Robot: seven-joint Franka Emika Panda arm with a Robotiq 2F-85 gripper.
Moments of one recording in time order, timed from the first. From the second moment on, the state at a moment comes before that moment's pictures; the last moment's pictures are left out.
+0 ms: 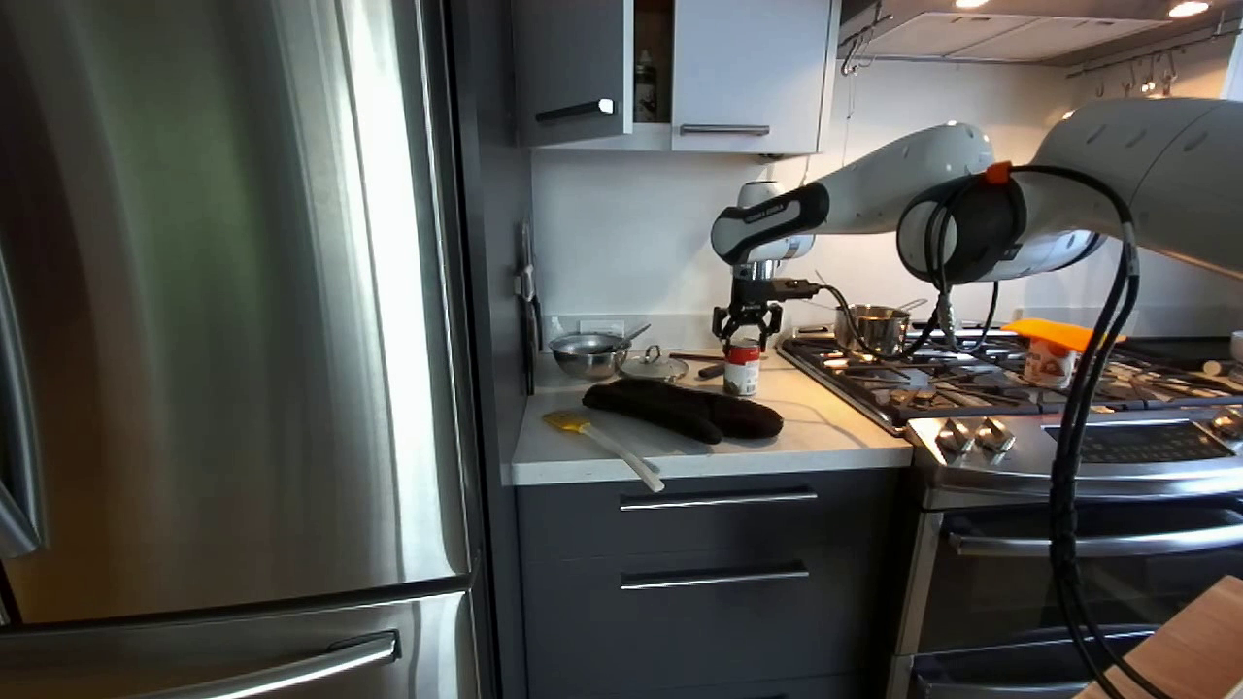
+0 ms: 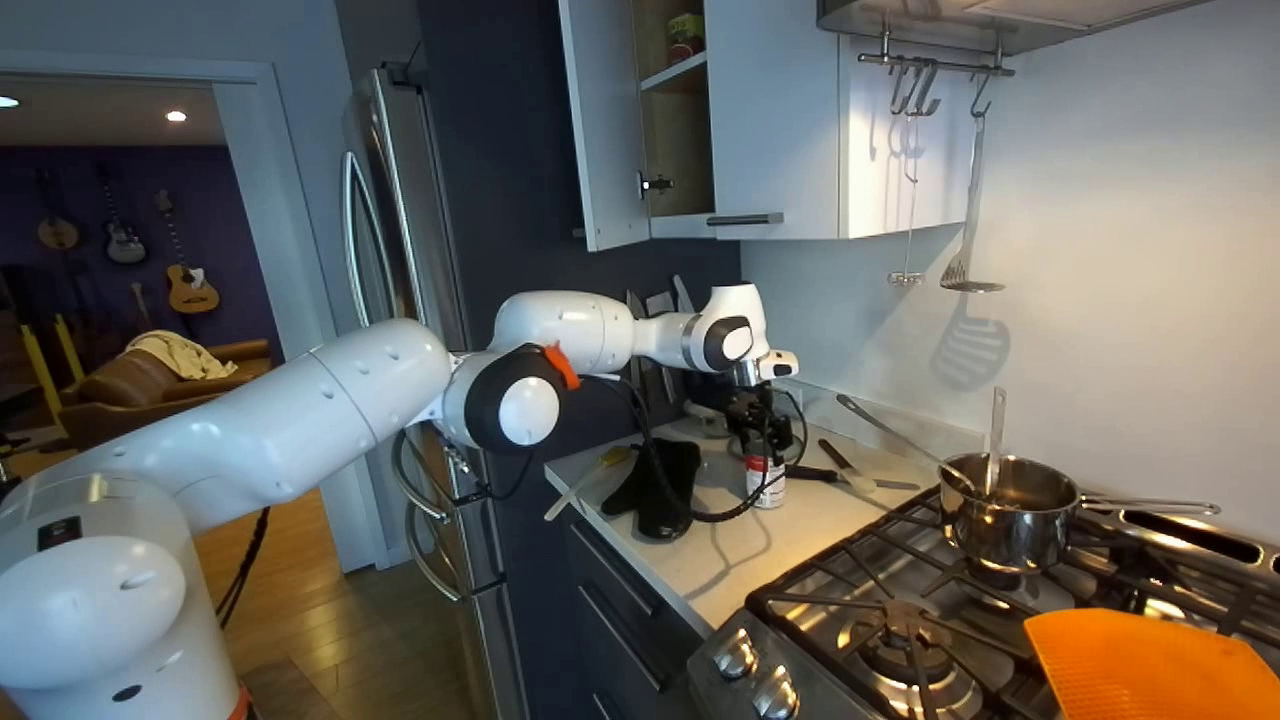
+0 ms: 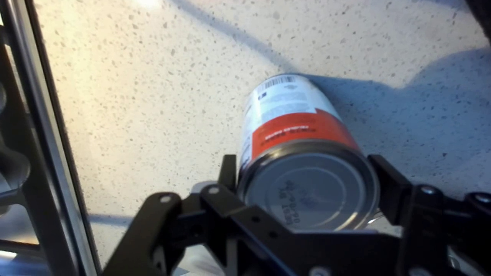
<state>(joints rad) -0.12 1.24 -0.07 -0.58 0.01 1.98 0.12</state>
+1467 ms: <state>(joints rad) -0.19 1.10 -0.12 -0.60 0.03 1.83 0.45</state>
